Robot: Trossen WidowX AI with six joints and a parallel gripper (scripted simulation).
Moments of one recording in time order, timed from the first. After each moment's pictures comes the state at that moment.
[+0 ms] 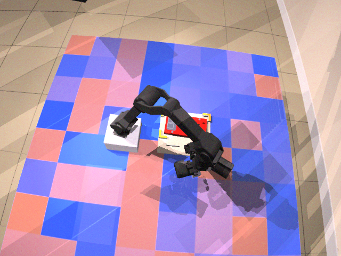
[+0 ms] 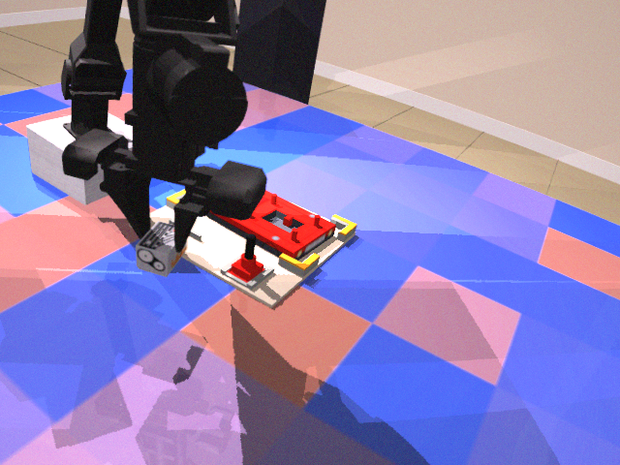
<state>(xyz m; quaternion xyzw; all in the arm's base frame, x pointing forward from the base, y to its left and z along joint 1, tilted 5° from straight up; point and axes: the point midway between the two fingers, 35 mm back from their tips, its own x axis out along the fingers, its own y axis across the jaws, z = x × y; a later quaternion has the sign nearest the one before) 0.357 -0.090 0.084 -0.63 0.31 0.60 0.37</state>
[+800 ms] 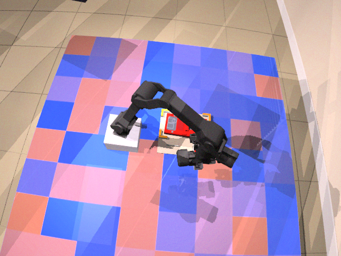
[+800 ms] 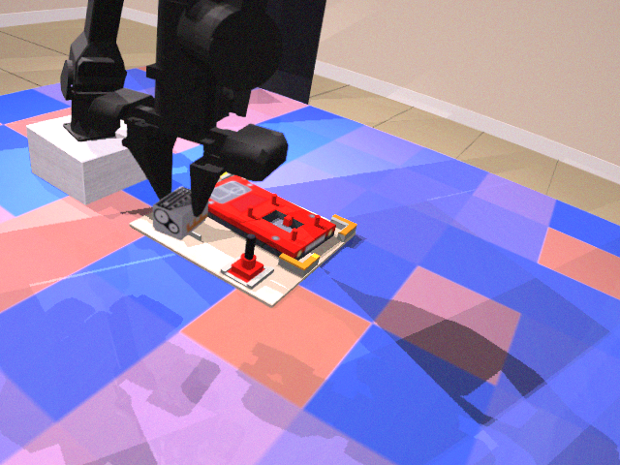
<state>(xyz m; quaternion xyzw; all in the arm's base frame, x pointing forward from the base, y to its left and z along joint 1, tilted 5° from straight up) 0.354 -0.069 0.121 -0.60 0.36 0.57 0.42</state>
